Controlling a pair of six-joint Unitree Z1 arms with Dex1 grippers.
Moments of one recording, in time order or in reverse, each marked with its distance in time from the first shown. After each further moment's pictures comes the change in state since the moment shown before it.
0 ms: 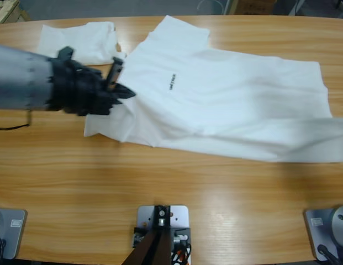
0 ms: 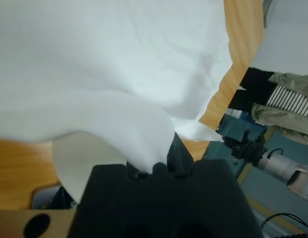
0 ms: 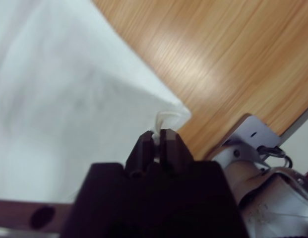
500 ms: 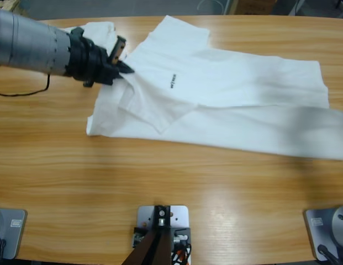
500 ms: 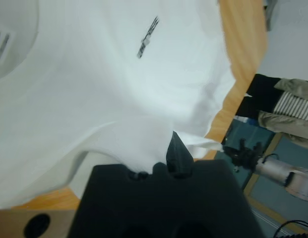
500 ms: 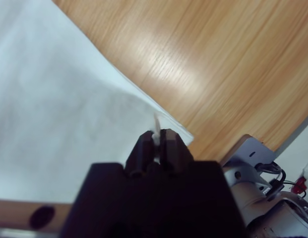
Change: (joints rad) arm 0 0.200 0.118 -0.079 -0.020 -0.109 0.197; arm 1 -0.064 0.158 0.000 -0.081 -0.035 -0.067
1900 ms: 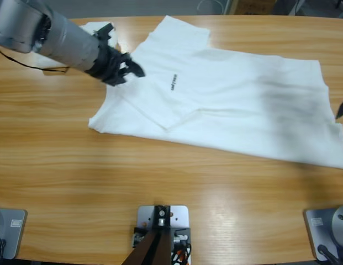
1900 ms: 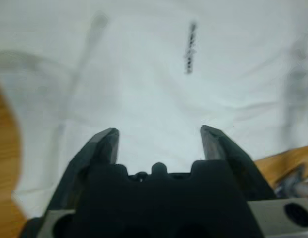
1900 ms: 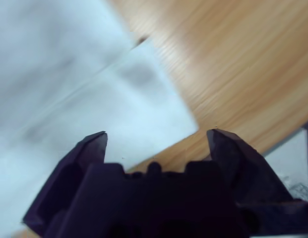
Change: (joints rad) arm 0 0.023 0.169 -0.188 0.253 0.086 0.631; arm 1 0.004 -0.007 0.002 0.018 0.140 -0.276
